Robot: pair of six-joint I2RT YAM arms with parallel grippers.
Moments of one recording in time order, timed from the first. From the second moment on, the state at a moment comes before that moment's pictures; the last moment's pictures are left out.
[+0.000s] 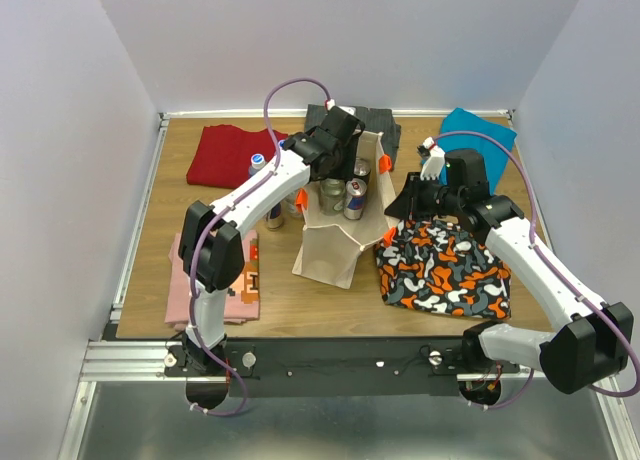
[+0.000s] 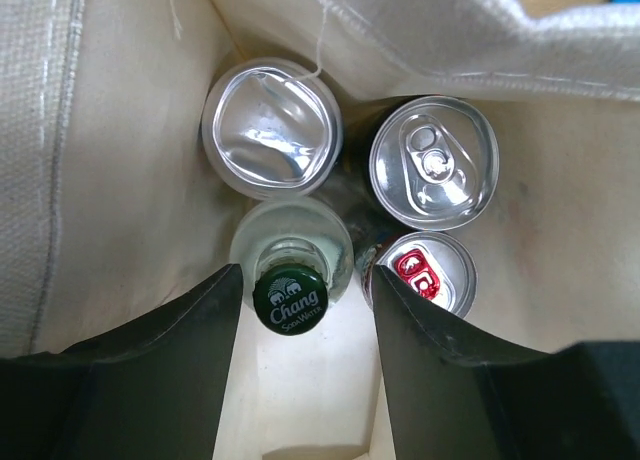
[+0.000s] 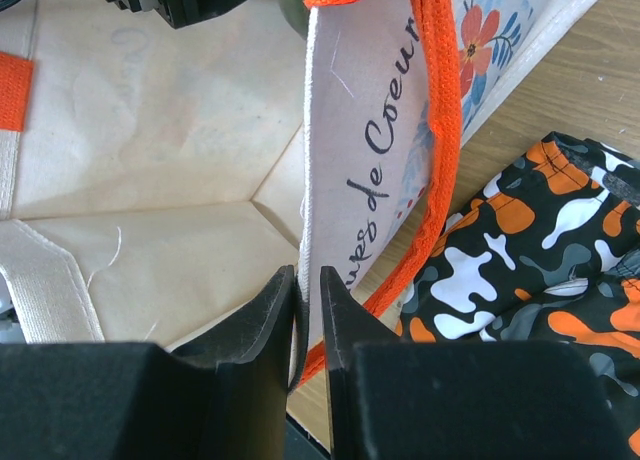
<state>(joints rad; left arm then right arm) -0.67 1.96 1.86 -0.73 -0.21 -0.39 0.35 1.20 1.01 -0.45 -0.46 0.34</state>
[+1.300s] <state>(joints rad) -0.66 1.97 1.83 -0.74 -0.21 -0.39 0.35 1.20 1.01 -0.46 -0.45 0.32</state>
